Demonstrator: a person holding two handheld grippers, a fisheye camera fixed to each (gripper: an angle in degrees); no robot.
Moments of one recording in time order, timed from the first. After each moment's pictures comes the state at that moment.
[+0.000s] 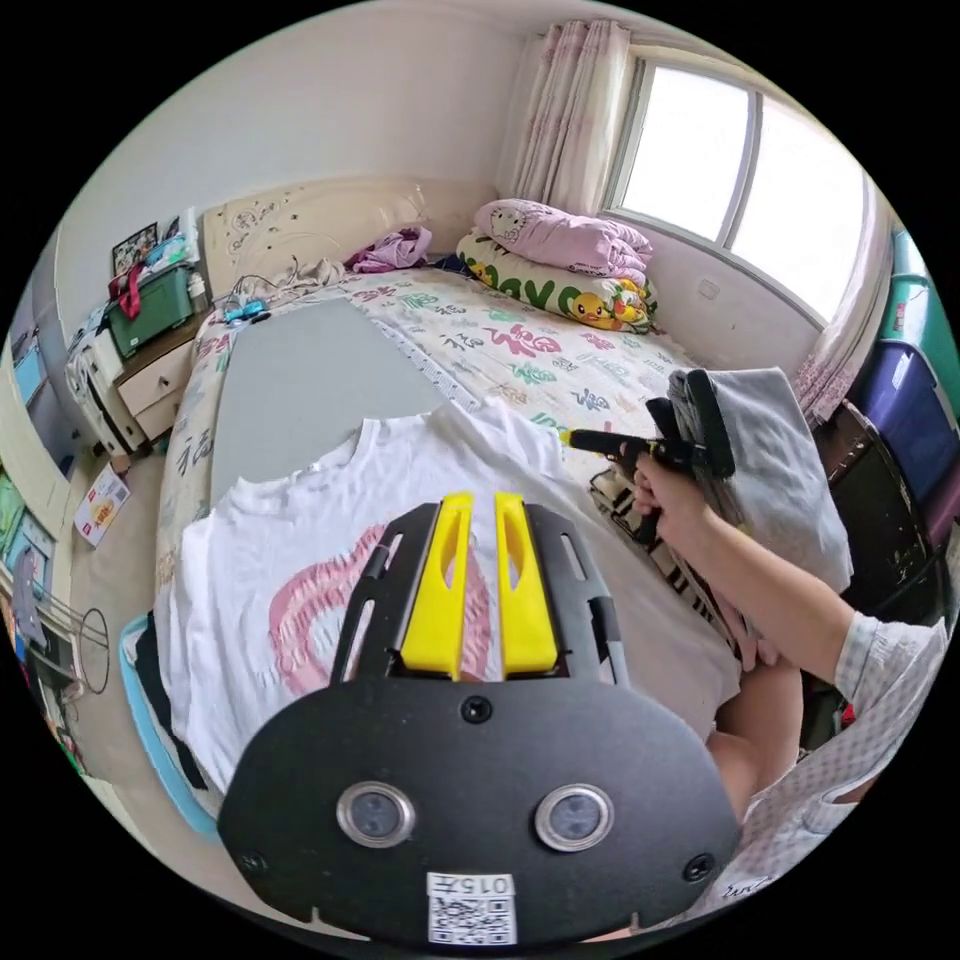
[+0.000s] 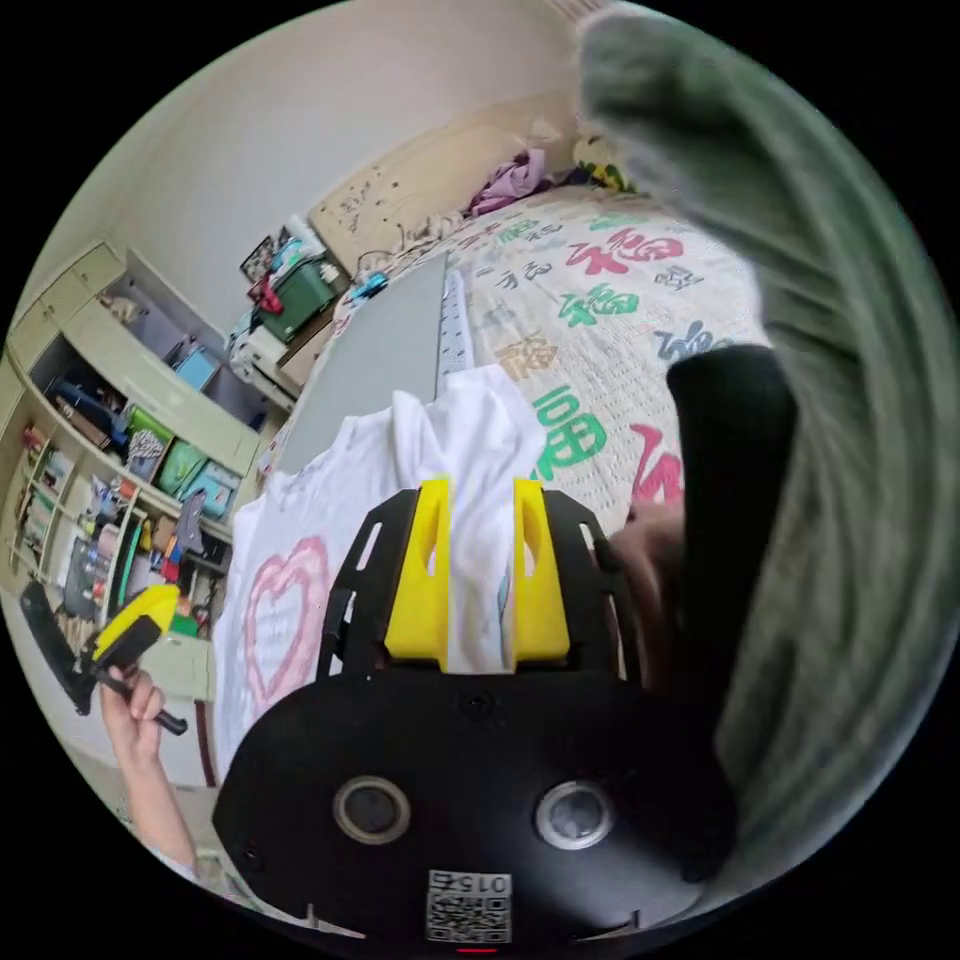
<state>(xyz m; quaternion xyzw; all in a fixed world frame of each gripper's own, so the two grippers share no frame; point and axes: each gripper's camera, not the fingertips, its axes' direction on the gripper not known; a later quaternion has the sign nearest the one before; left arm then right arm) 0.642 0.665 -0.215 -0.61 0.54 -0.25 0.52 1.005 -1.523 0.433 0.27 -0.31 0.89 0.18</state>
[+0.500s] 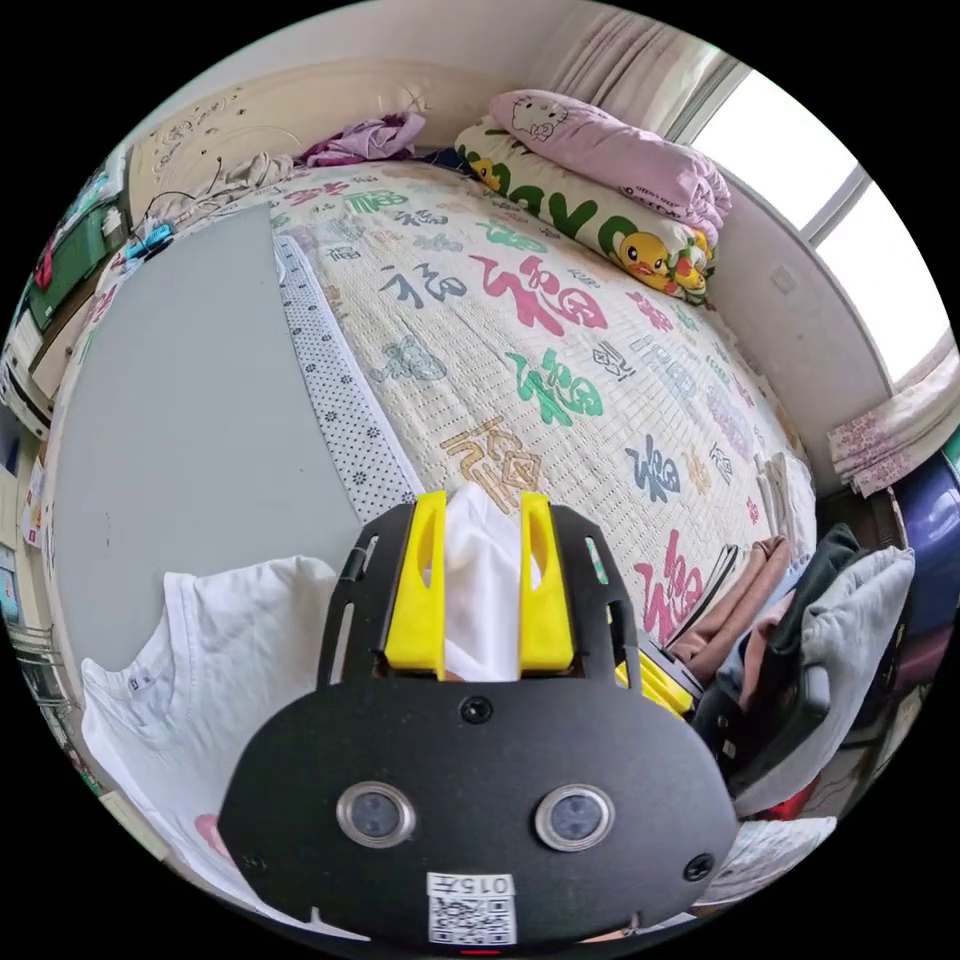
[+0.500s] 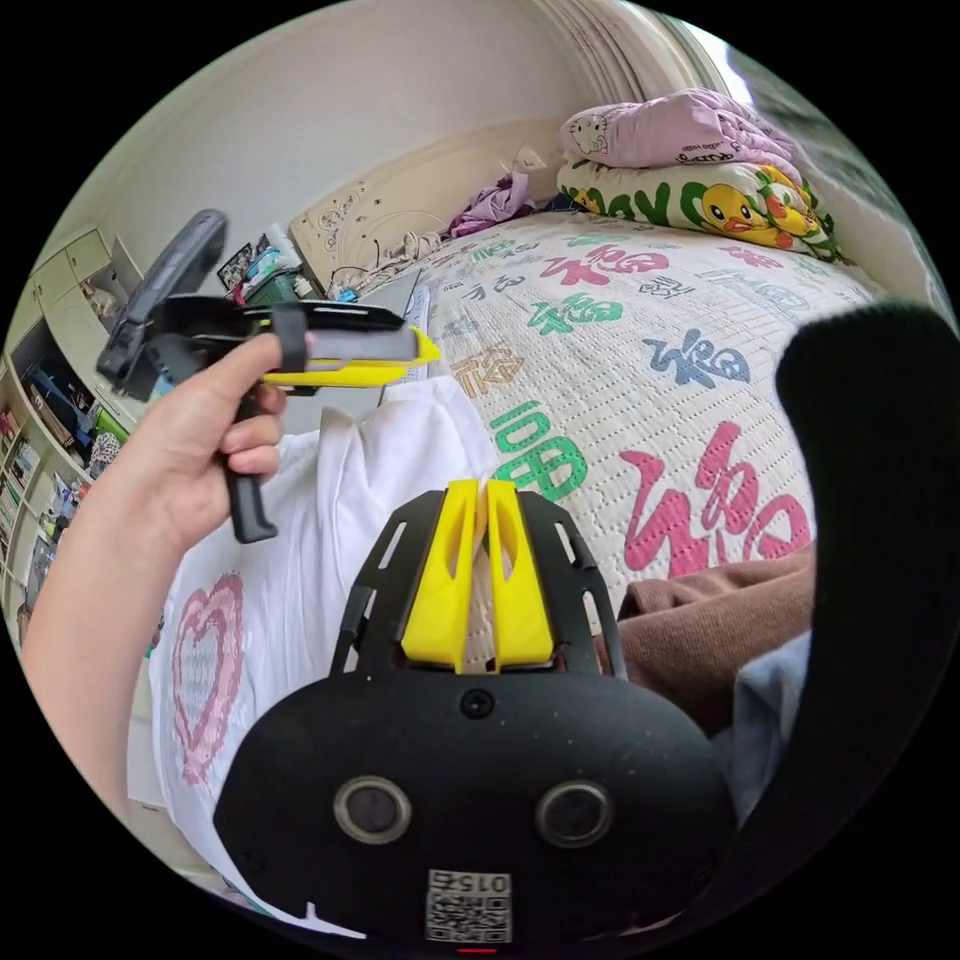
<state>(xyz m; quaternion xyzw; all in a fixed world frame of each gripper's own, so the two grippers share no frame) 1.024 0.818 -0.142 -0.68 0.57 -0.23 0.40 1.101 -1.471 0.427 0.24 -0.27 0.91 0.19</state>
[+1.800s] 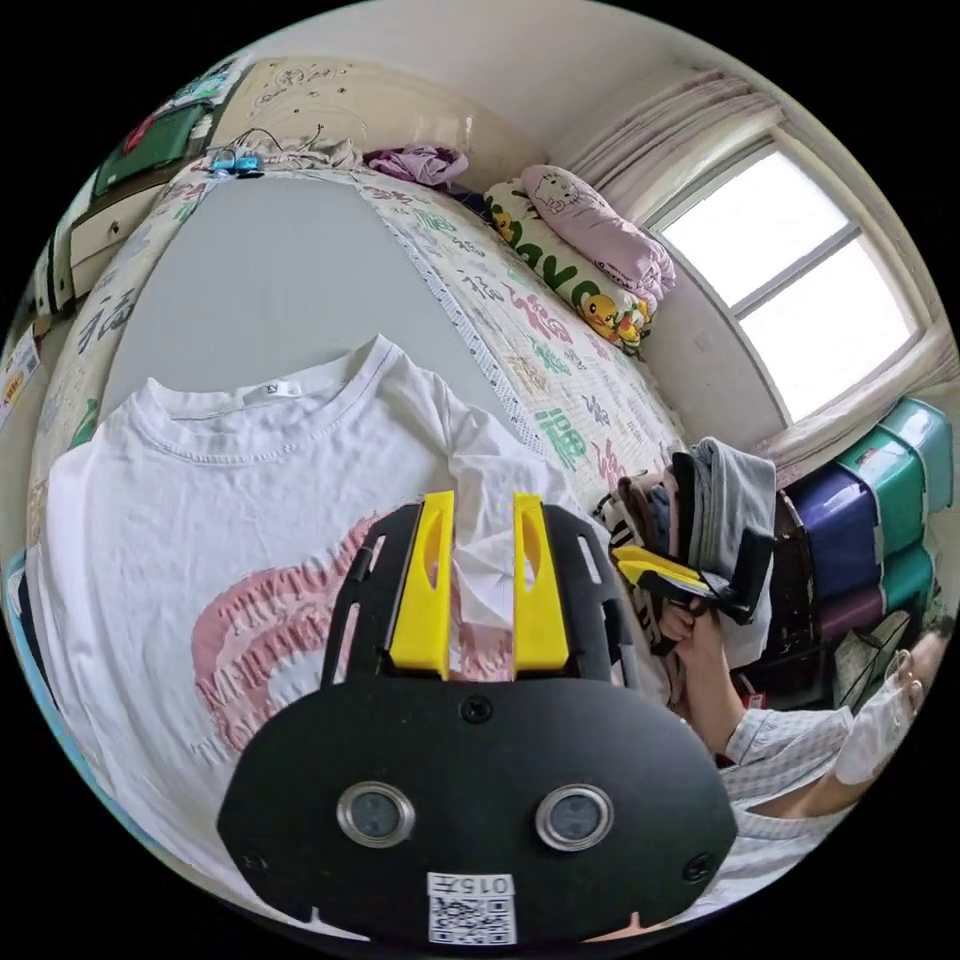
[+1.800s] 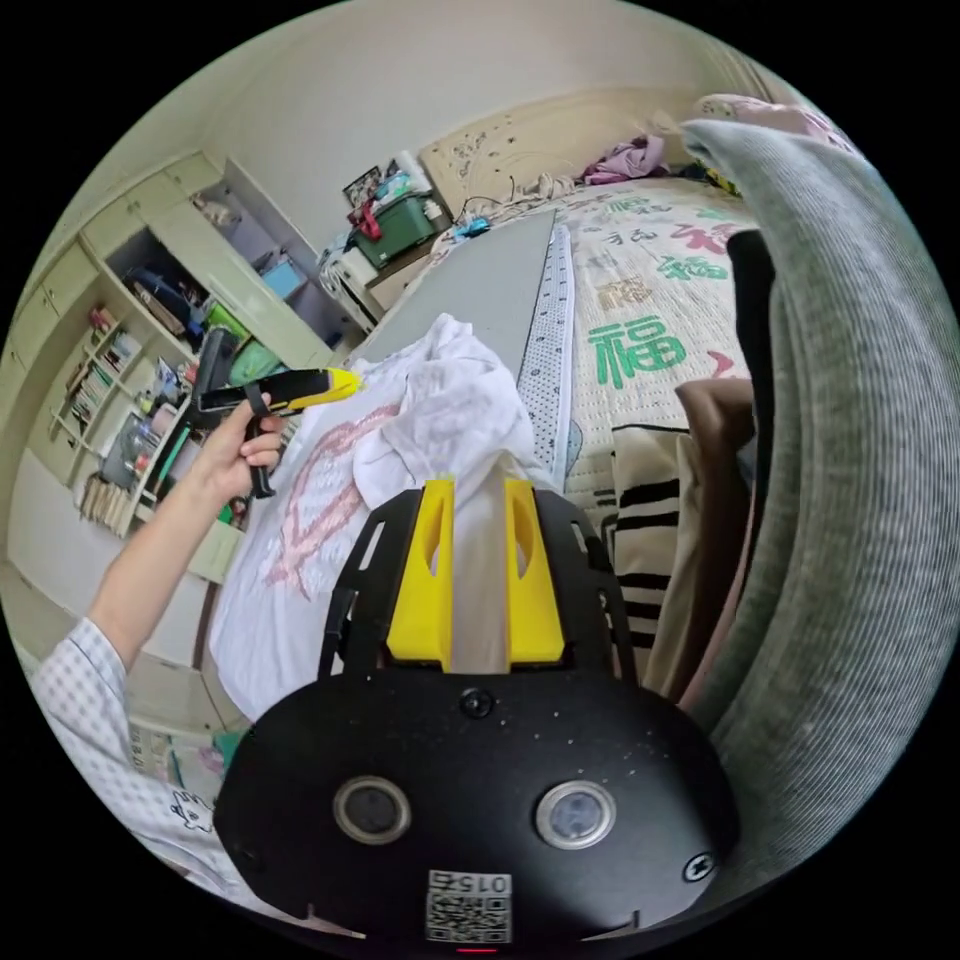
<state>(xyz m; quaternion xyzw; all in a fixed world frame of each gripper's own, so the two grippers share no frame) 0.730 1.070 -0.240 -0.65 0.56 -0.37 0.36 1.006 -1.287 0.126 0.38 -0.35 0.82 0.27</state>
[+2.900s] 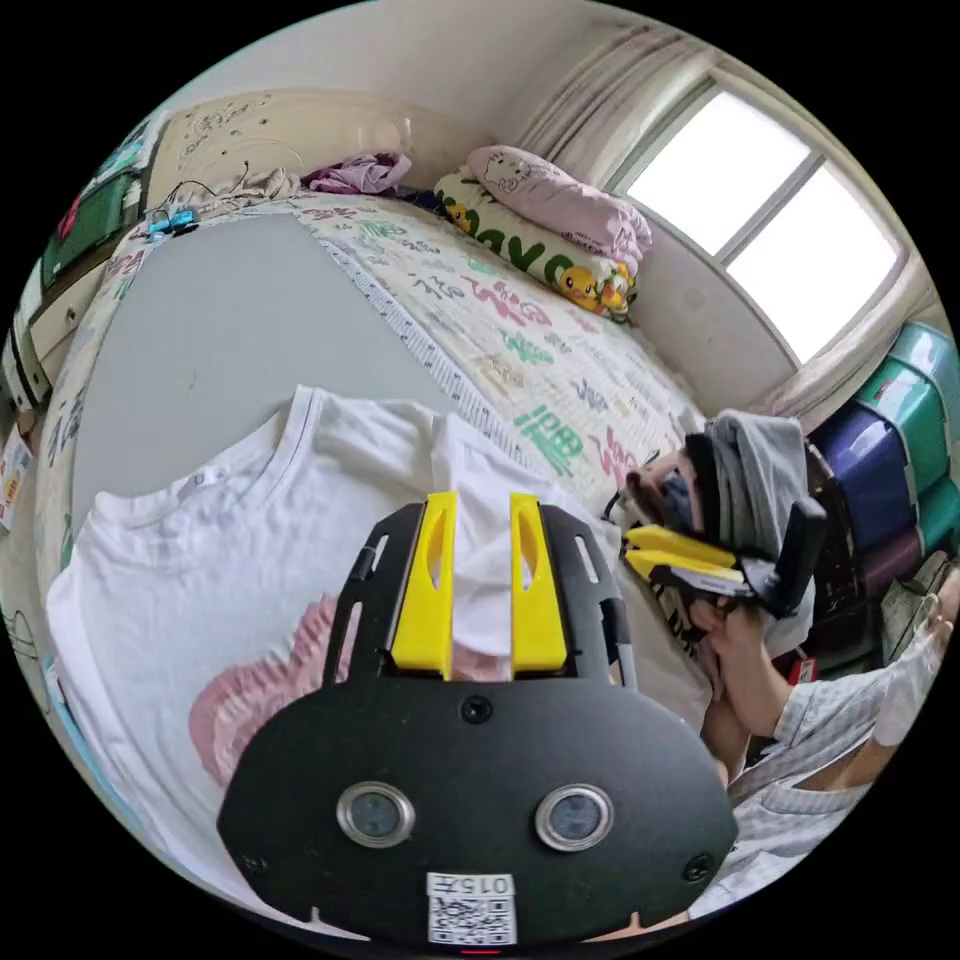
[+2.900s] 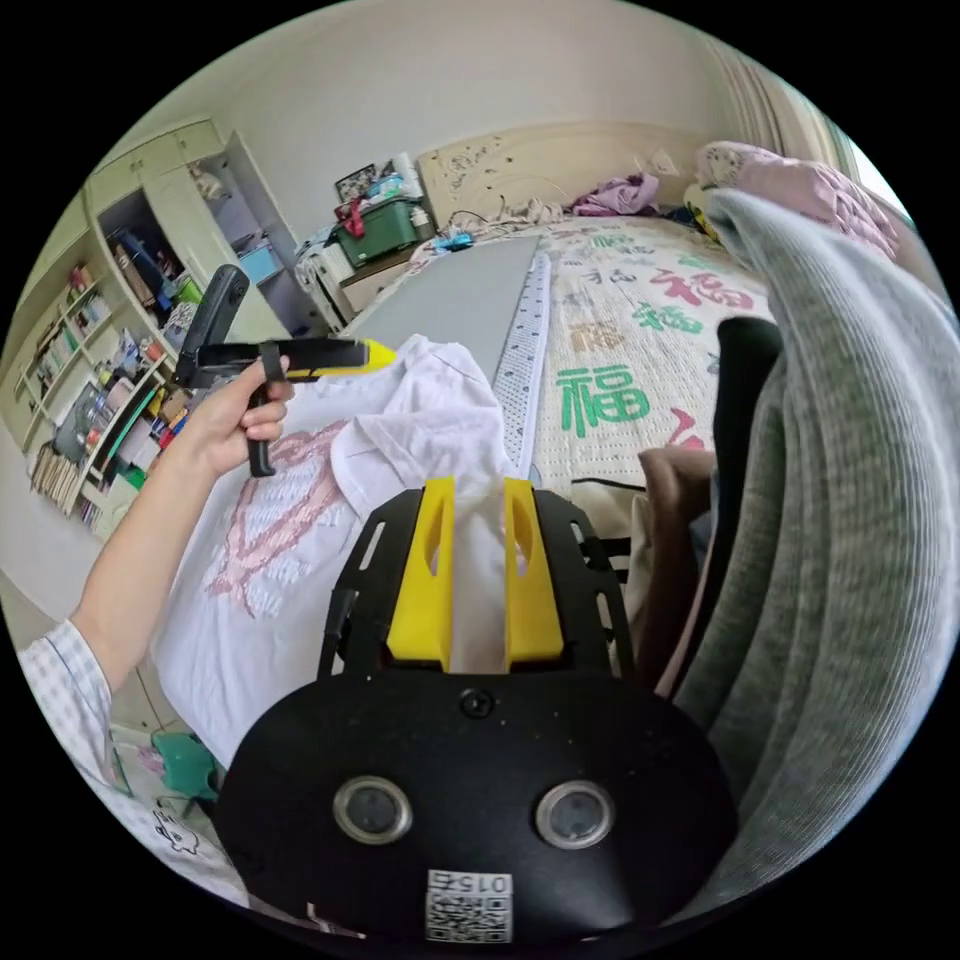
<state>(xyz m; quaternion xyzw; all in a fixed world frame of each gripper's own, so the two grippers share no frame) 0.778 1.018 -0.223 -0.61 0.60 -0.34 0.39 1.025 -1.298 0.134 0.32 -0.29 0.84 0.33</state>
